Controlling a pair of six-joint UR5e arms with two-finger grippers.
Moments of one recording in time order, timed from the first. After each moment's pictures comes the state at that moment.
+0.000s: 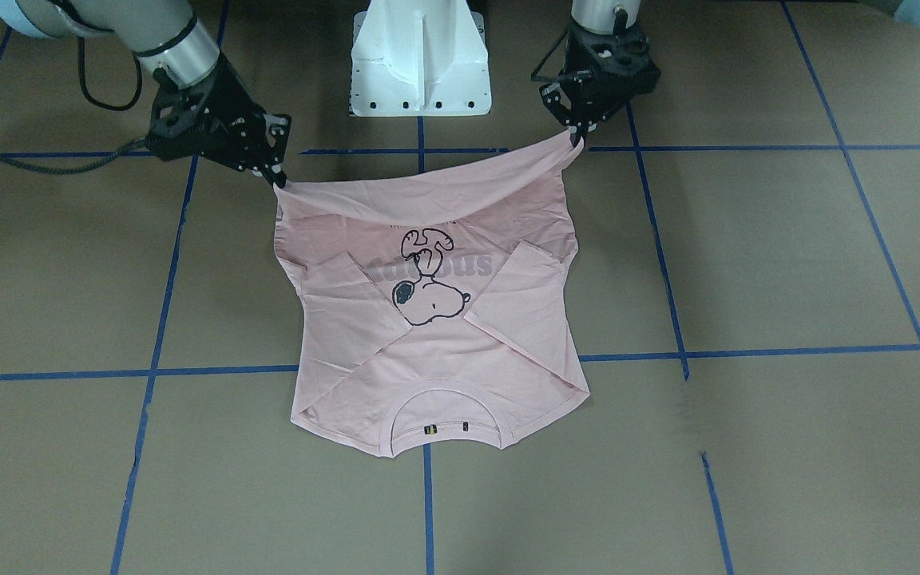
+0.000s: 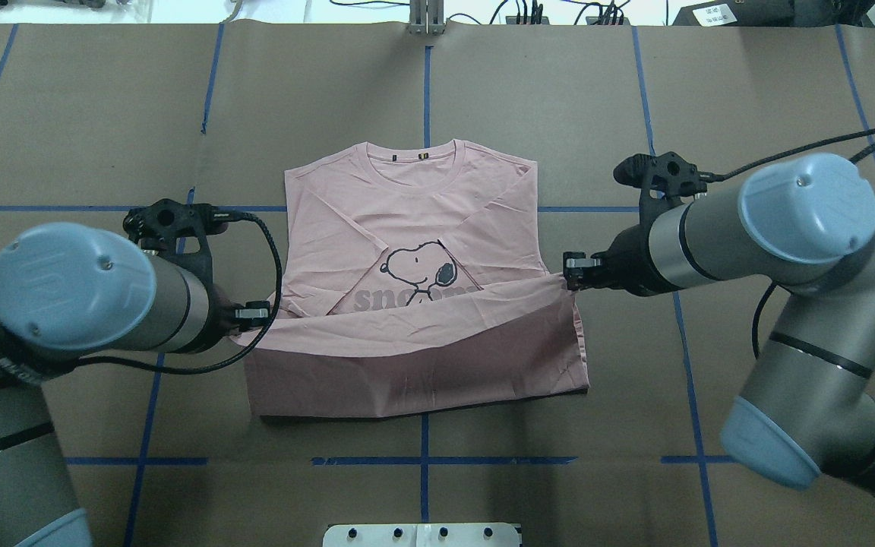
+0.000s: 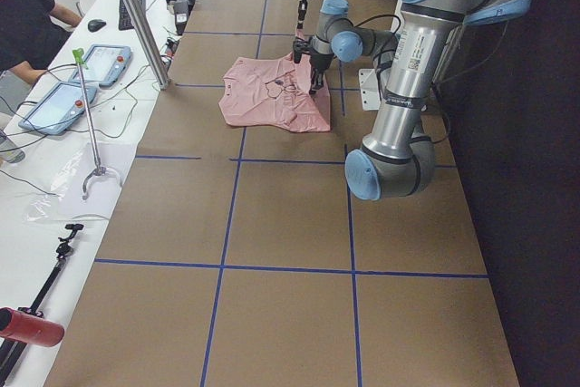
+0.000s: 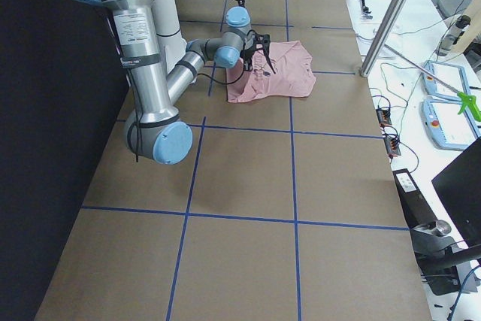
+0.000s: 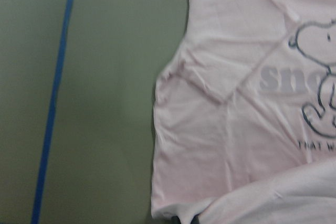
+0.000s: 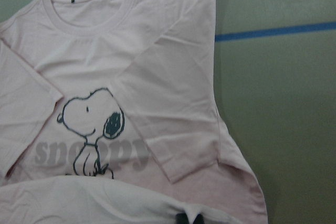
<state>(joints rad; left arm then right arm) -0.50 -1.99 -2.19 -1.30 -1.70 -1.32 0.65 -1.26 2.02 -1.31 1.95 1.26</state>
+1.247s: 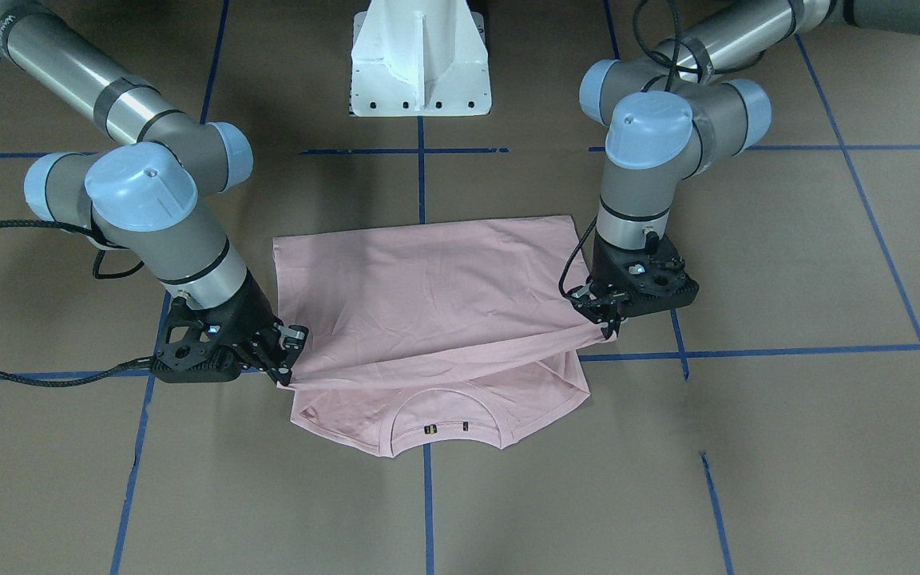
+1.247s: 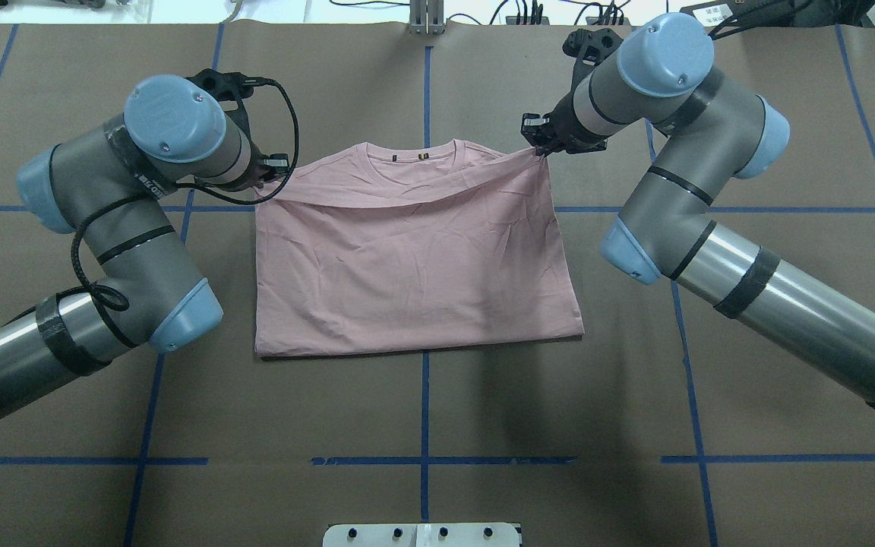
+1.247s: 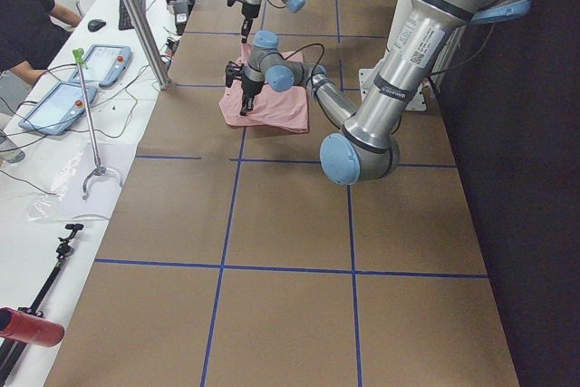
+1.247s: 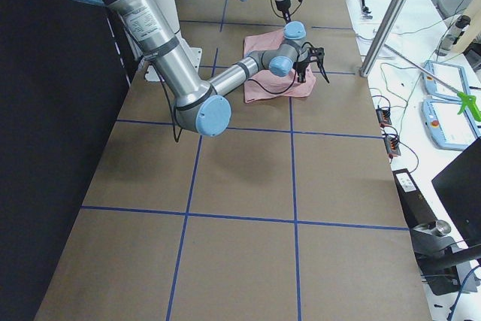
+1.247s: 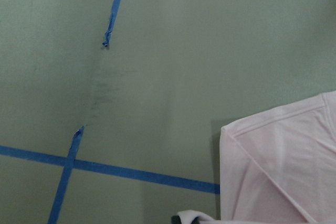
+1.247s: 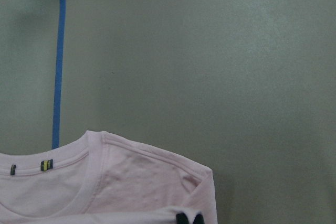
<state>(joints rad) -0.73 -2.15 -1.59 -1.75 -1.71 -1.22 0.81 -0.91 1.39 -1.10 1.94 1.20</state>
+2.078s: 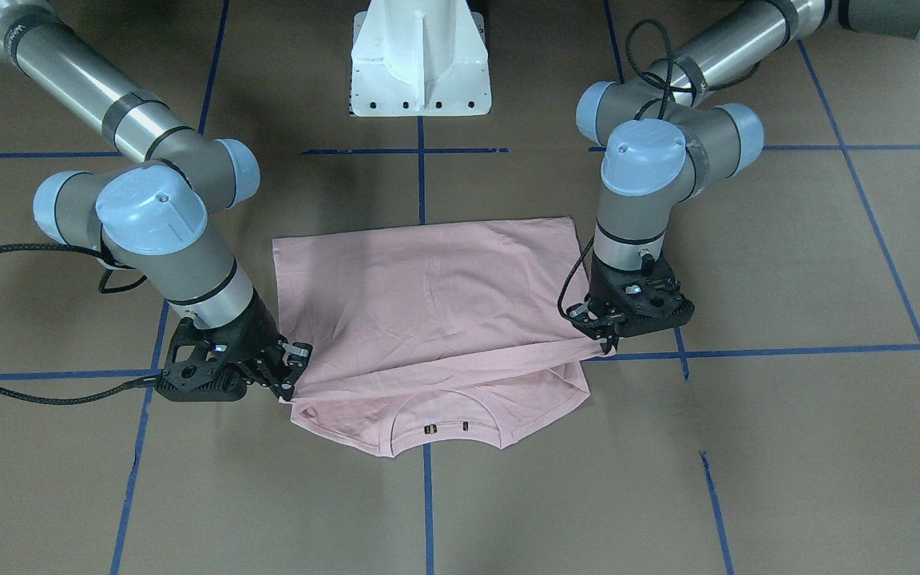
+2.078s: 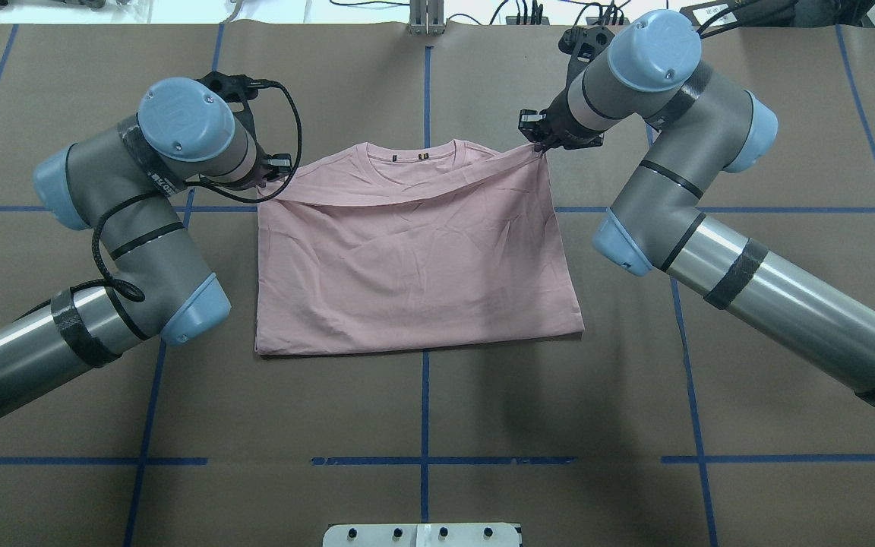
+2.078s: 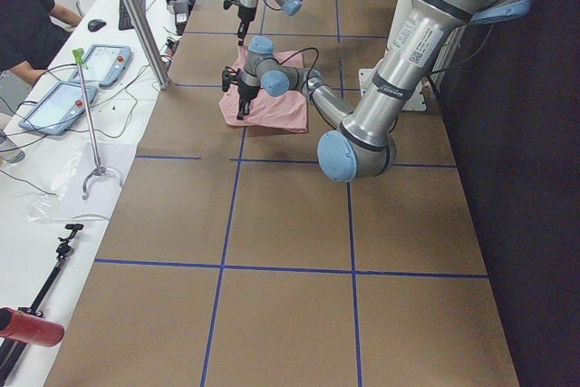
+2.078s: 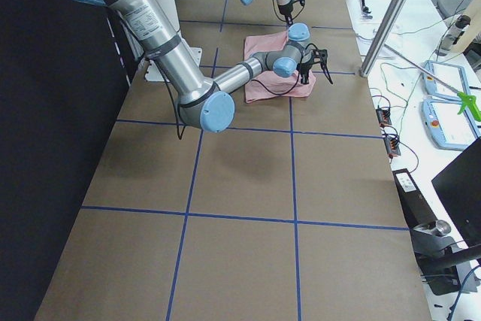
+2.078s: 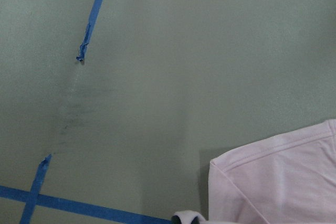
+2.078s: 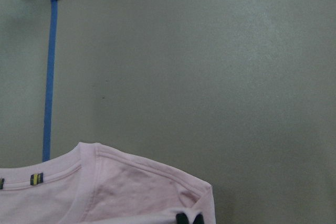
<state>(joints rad) -0.73 -2.16 -1.53 -1.77 -1.71 -1.22 0.82 -0.89 1.34 -1.09 1.94 1.20</state>
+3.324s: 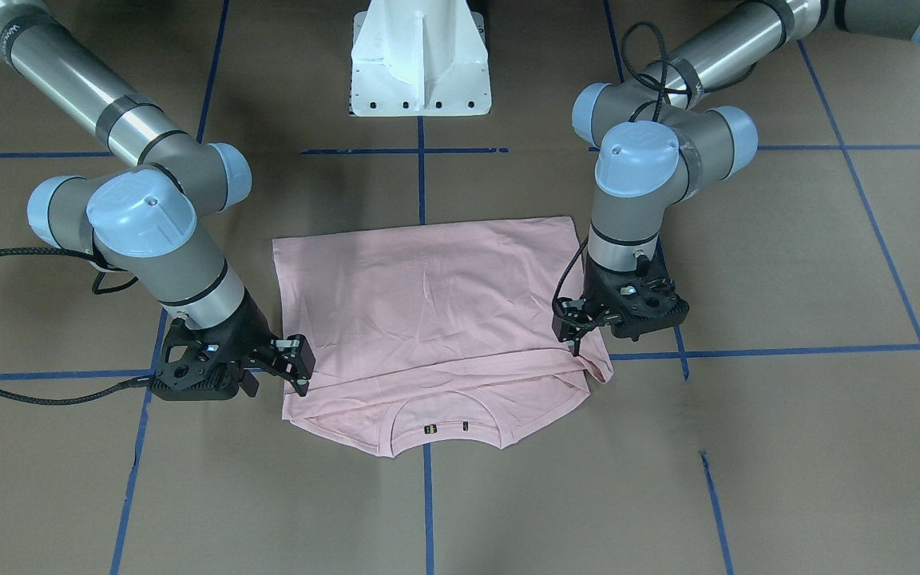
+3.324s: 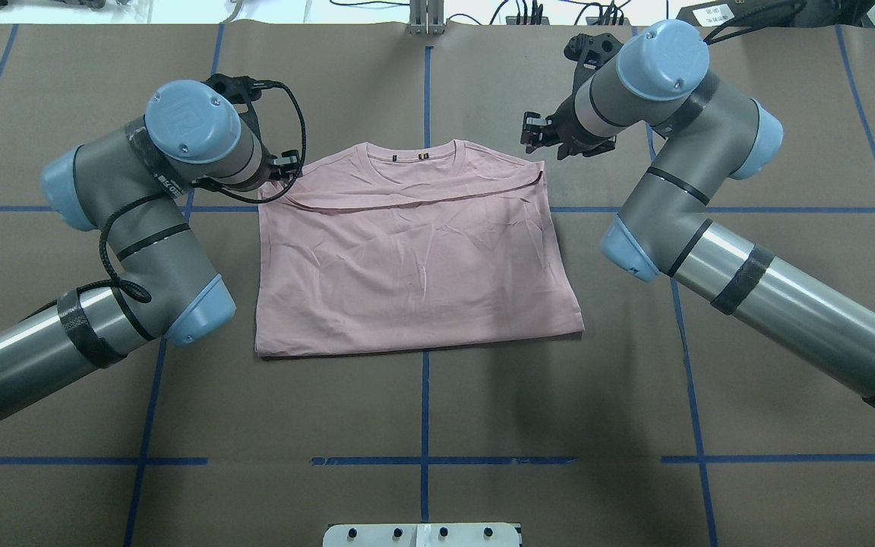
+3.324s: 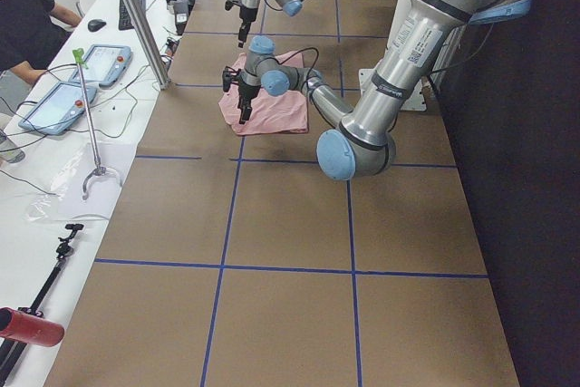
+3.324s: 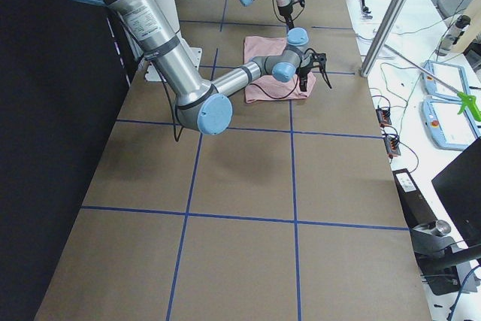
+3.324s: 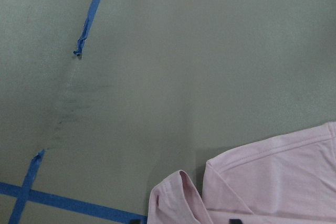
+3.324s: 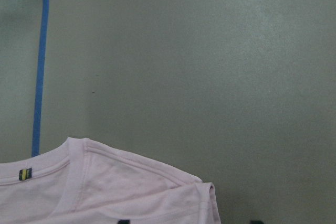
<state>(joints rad) -0.72 -2.17 -1.52 -1.78 -1.71 -1.26 0.82 -0.92 1.34 -1.05 1.95 1.20</state>
